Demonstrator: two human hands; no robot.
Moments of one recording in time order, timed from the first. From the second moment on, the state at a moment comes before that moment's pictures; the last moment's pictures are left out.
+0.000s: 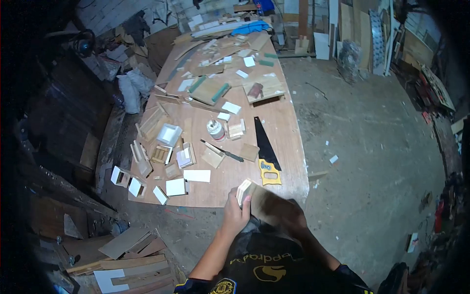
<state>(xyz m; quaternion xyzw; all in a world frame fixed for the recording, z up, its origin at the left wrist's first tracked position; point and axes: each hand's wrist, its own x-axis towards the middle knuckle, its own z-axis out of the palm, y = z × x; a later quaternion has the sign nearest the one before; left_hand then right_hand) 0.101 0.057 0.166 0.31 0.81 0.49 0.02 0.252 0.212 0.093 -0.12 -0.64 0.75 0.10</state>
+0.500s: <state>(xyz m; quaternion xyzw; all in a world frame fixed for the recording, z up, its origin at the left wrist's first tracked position) 0.008 0.022 0.097 0.26 0.83 0.47 0.15 0.155 0.180 0.119 -0.18 -0.57 0.79 0.12</state>
